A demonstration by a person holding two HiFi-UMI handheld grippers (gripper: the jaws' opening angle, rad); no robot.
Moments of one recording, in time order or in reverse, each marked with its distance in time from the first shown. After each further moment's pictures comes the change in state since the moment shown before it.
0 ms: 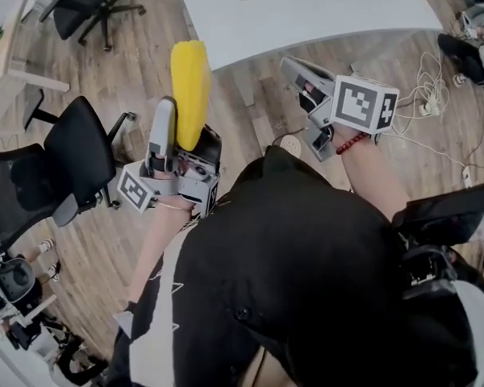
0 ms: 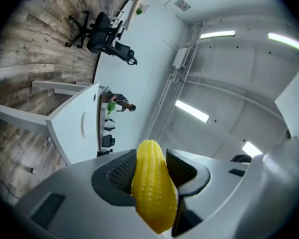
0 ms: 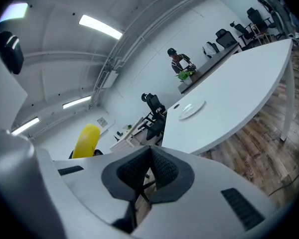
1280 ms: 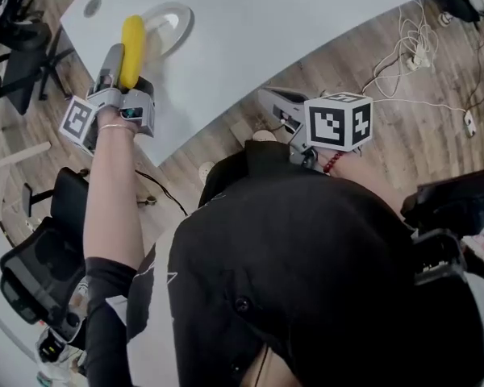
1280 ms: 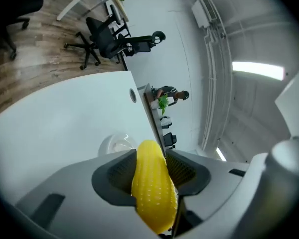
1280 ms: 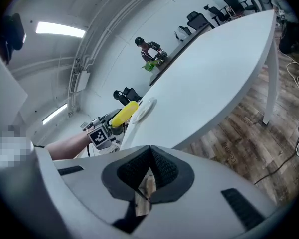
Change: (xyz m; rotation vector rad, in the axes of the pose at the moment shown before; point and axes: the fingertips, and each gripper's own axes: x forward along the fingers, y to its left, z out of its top) left arm 0.262 0.302 0.093 0.157 0.127 0.744; right arm 0.016 -0.196 0.052 0.241 0.154 -0.148
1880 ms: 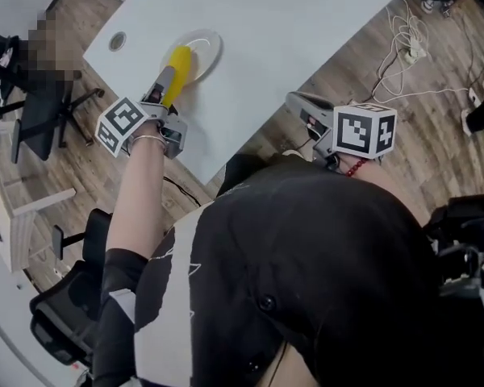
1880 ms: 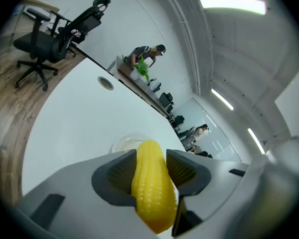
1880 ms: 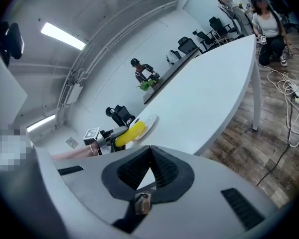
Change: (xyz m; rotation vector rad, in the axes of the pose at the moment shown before) left arm 0.008 0.024 -0.002 0.524 0.421 0.059; right arm -0.003 0.039 0.006 0.033 -0.243 -0.134
